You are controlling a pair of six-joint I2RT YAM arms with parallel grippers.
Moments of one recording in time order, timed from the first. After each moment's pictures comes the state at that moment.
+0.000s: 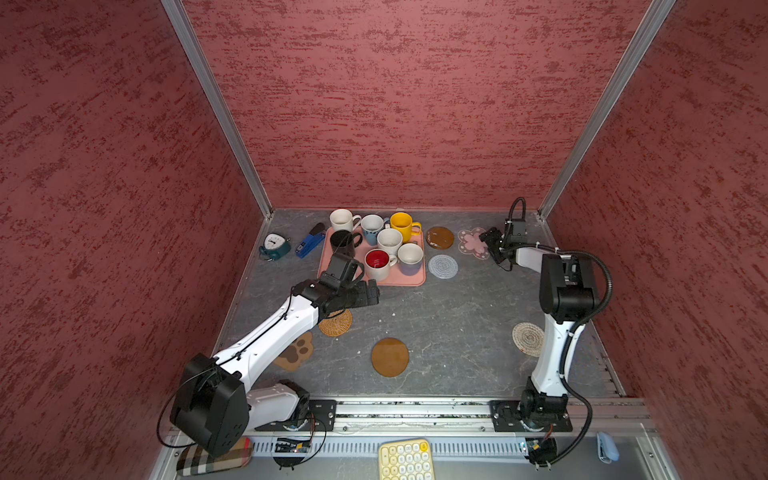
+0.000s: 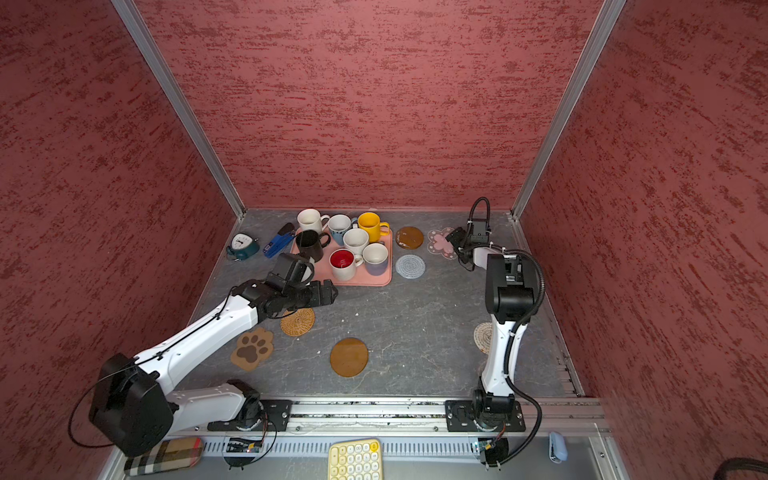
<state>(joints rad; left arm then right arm) -0.48 1.24 0.89 -0.61 0.07 -0.58 -0.06 2.14 1.39 0.01 -0.21 0.92</state>
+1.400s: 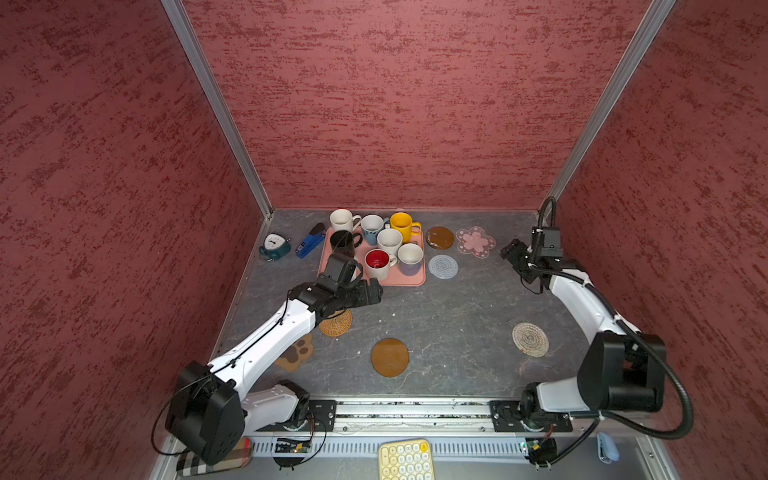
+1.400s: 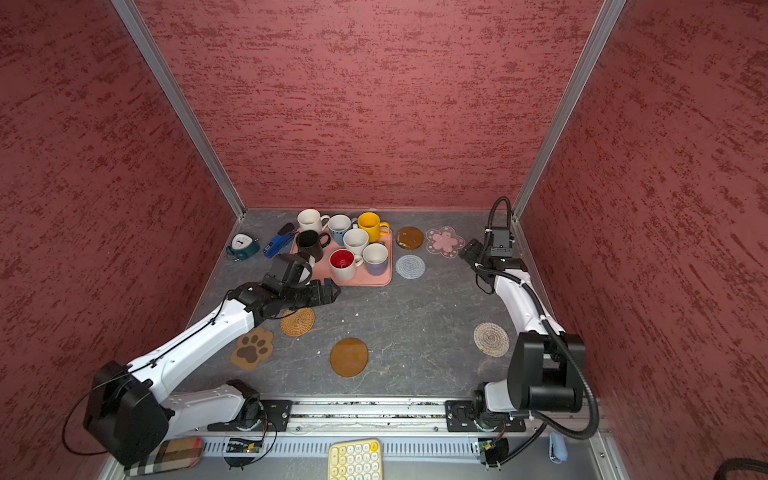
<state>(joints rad) -0.50 1.22 0.90 -0.54 0.12 -0.61 -0.06 1.36 1.01 -0.47 -0.07 0.75</state>
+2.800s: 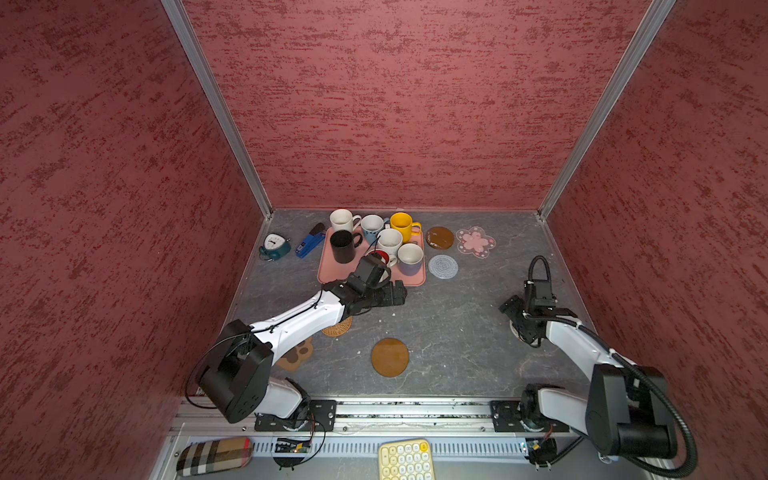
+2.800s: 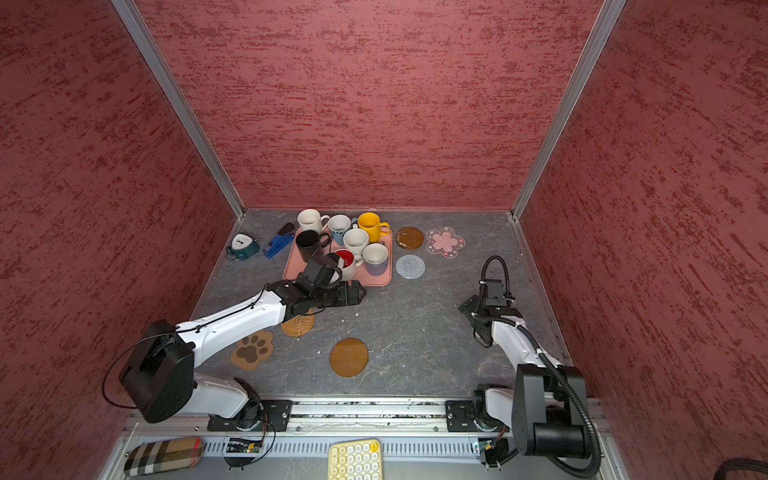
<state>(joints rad) -0.64 1.43 0.91 -0.34 0.09 -0.66 -0.06 1.23 0.53 -0.40 -0.03 0.88</state>
